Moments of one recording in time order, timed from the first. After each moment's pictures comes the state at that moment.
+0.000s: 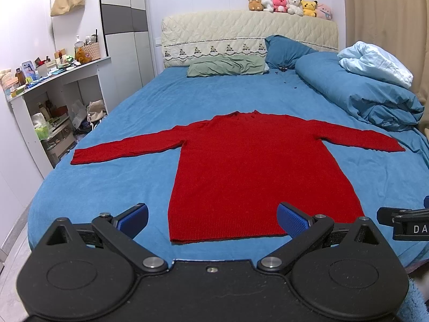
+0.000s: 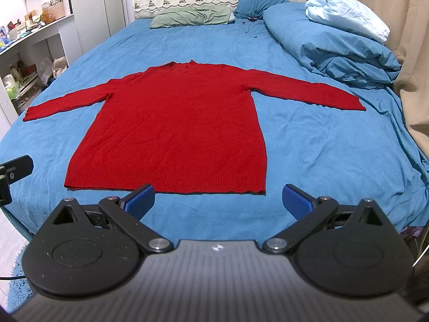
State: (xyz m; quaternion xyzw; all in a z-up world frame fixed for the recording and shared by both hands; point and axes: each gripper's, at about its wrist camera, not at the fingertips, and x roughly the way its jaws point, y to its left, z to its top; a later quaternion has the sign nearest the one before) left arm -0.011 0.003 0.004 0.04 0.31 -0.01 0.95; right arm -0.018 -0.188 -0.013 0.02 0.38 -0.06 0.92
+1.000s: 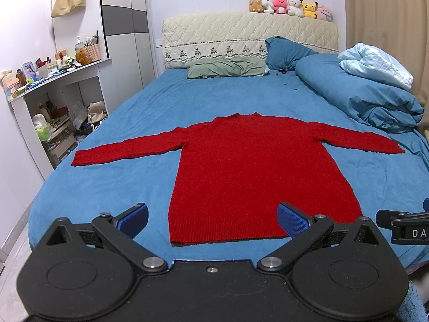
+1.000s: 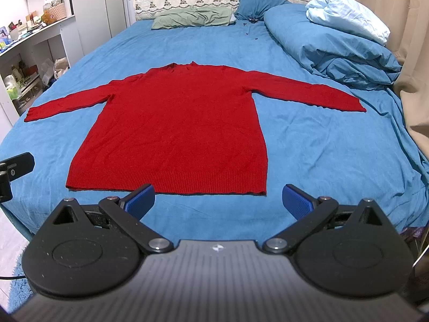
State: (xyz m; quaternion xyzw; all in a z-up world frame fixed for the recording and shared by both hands) left arm -0.013 0.005 0.007 0.04 0.30 -0.01 0.95; right arm -0.015 -0.181 -0.012 0.02 0.37 -0.06 0.93
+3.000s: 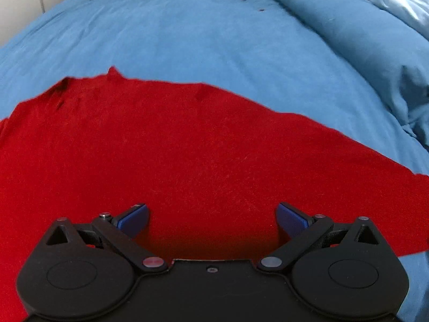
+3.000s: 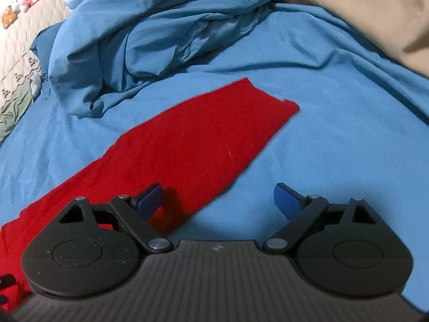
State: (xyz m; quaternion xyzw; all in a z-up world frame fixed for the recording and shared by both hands) left arm 0.498 -0.262 -0.166 0.00 0.49 -0.09 0.87; right arm 0.312 -0.624 -0.195 0.29 0.32 -0.35 0.83
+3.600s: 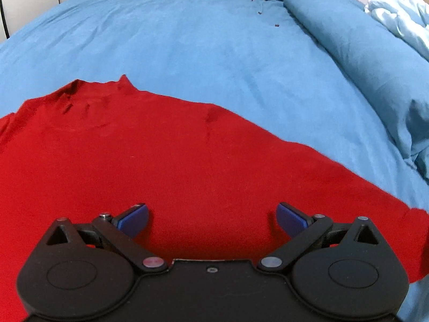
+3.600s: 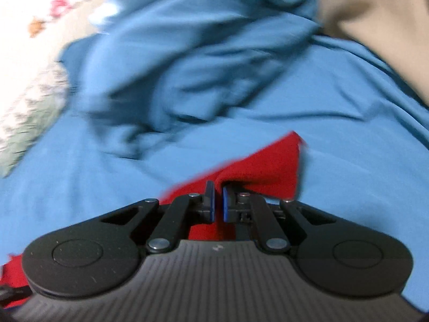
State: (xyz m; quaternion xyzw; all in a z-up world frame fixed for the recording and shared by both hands) left arm 0.513 -0.264 -0.151 -0.03 0.48 -0.07 0.87; right arm 0.348 -0.627 -0.158 0.28 0.26 -0.28 0.88
